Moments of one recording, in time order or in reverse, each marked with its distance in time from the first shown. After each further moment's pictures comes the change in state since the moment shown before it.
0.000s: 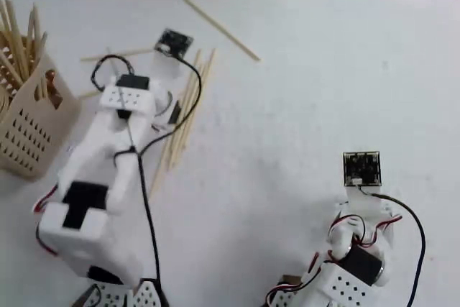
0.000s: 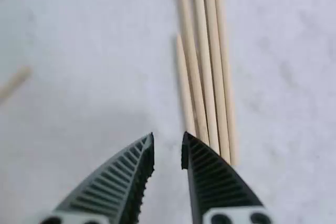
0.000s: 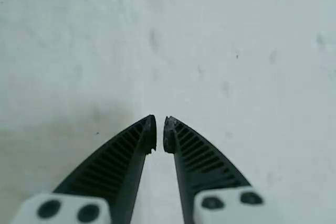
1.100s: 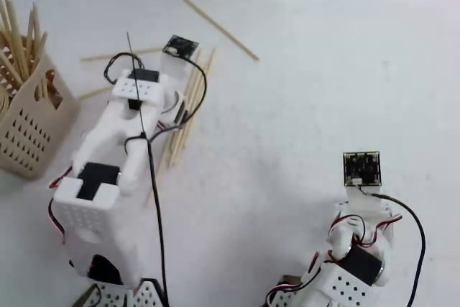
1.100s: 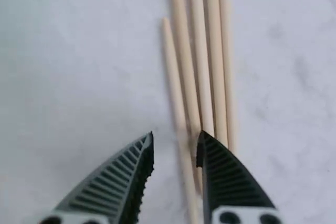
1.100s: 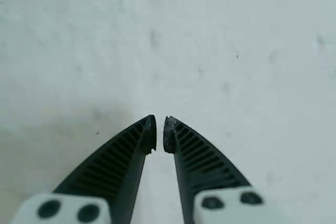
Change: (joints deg) left arm 0.6 12.6 -9.8 4.0 1.4; right arm 0.0 0.0 0.0 0.0 0.0
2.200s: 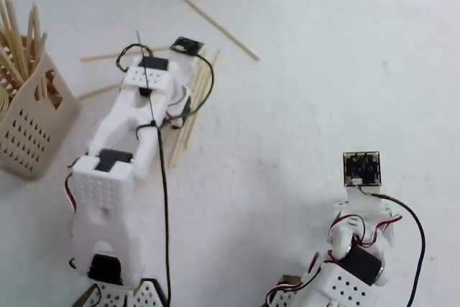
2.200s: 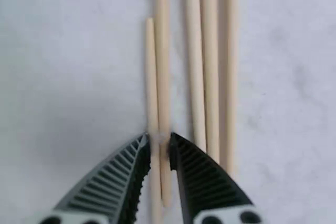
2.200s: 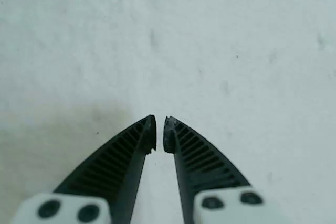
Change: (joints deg) left arm 0.5 14.9 -19.2 13.2 2.5; right arm 0.0 0.0 0.0 0.0 0.0
